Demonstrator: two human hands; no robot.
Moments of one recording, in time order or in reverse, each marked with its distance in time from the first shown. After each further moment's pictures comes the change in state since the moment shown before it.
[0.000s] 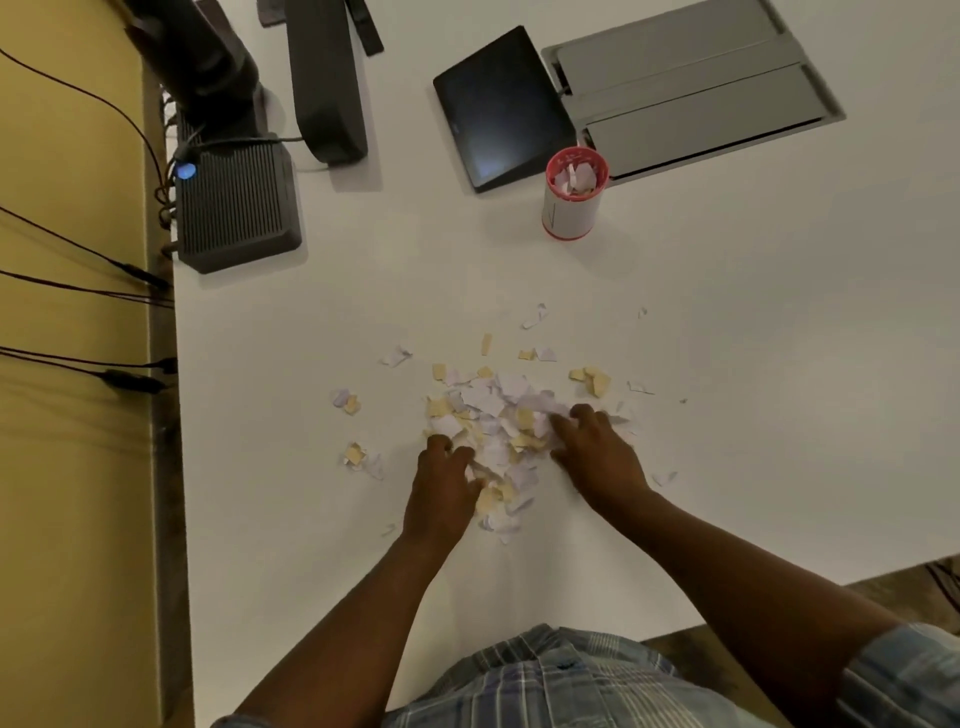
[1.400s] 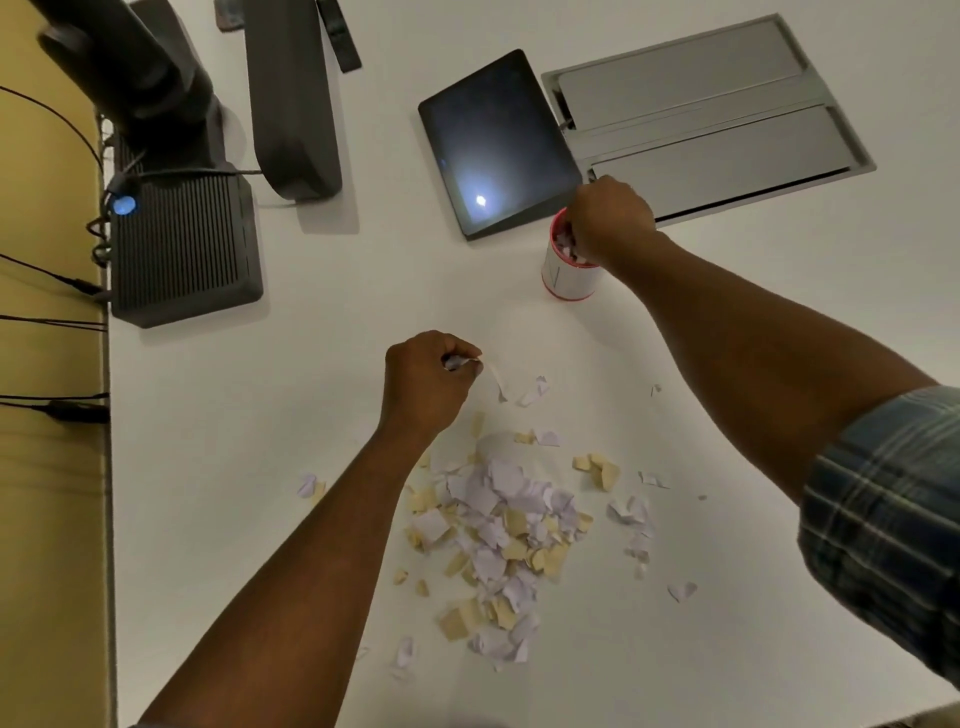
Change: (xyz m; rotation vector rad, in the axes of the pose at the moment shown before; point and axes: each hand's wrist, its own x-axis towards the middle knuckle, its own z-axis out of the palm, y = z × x) left_hand 0.195 0.068 -0.104 -0.410 0.211 0.031; right_hand 0.298 0.023 -0.204 -0.170 0.173 0.145
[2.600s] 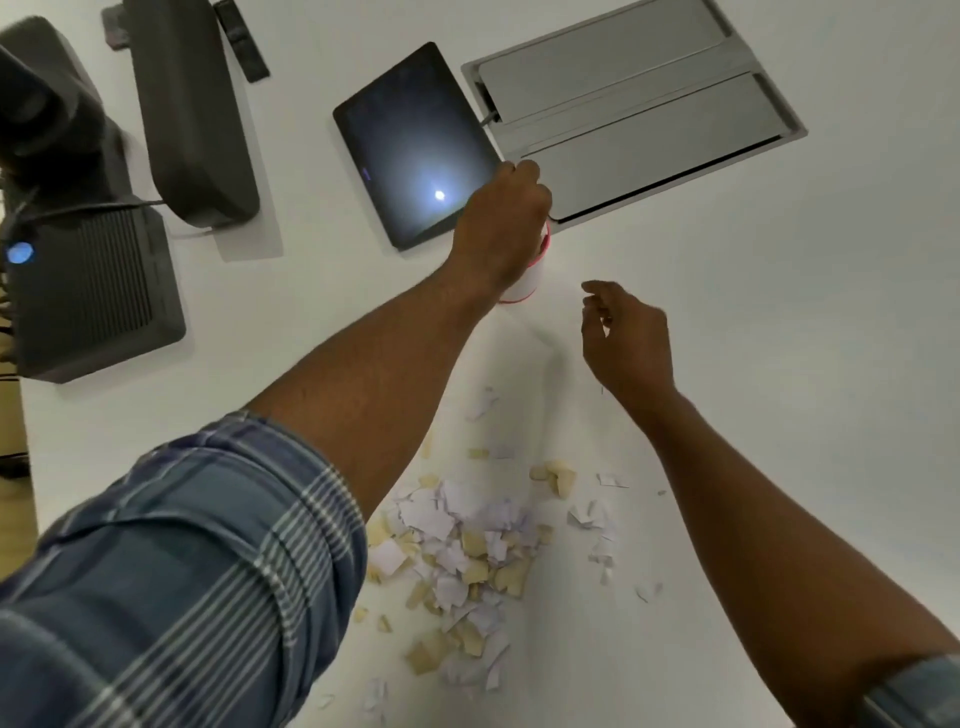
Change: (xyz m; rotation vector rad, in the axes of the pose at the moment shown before) left_hand 0.134 0.124 0.107 0.690 -0.016 0.722; right_hand -0.127 0.068 0.063 0.679 0.367 0.167
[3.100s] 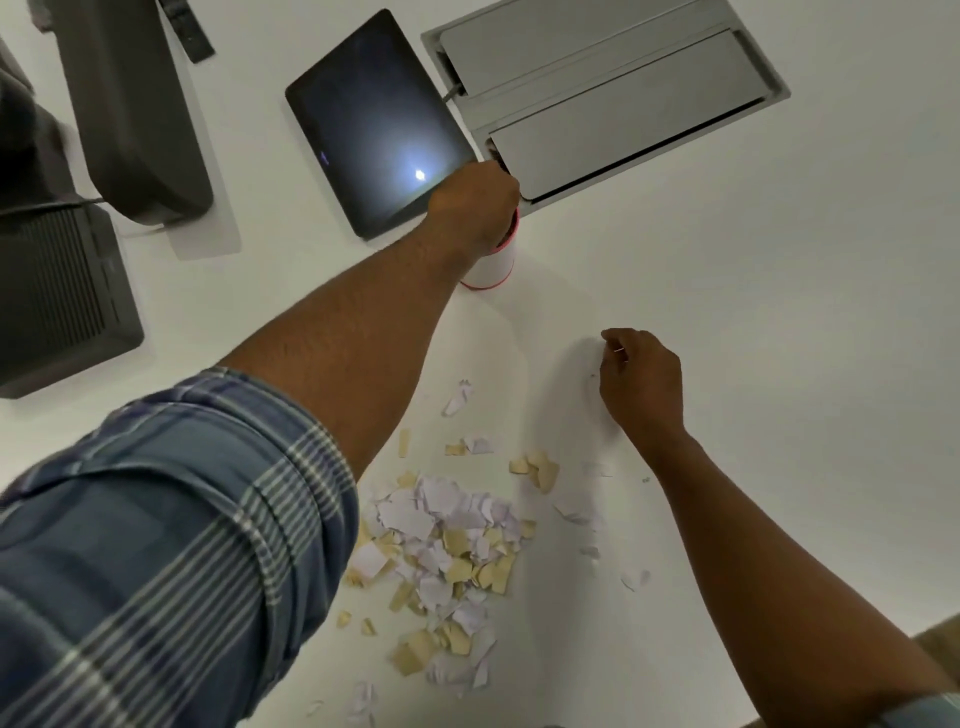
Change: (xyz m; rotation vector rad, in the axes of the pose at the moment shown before) left_hand 0.028 -0.006 0.028 0.261 -0.465 0.057; right_hand -0.038 0.064 0.002 -0.110 -0.033 0.221
